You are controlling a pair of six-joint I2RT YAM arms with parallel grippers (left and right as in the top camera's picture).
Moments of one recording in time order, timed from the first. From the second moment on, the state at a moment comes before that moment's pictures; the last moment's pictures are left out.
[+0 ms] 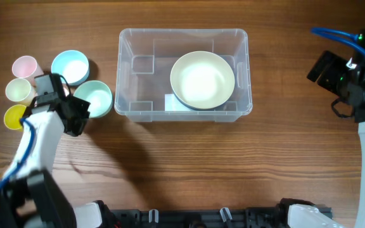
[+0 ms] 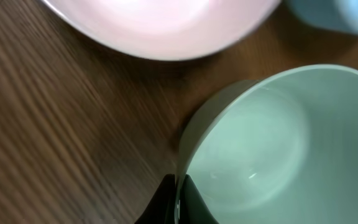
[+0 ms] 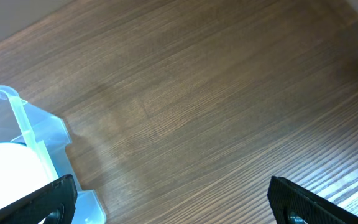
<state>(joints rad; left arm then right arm) 0.27 1.48 0.88 -0.62 0.09 -0.91 -0.13 1.31 1.53 -1.16 0.21 0.36</state>
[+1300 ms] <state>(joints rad) -0.30 1.59 1.63 -0.87 -0.06 -0.46 -0.13 1.31 1.53 -1.16 0.21 0.36</state>
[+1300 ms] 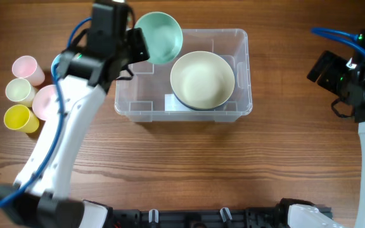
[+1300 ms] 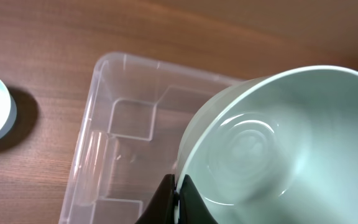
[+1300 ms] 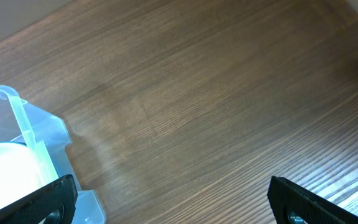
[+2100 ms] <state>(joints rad) -0.29 1.92 1.64 -0.80 -0.16 -0.43 -0.13 1.31 1.53 -1.16 0.21 0.36</state>
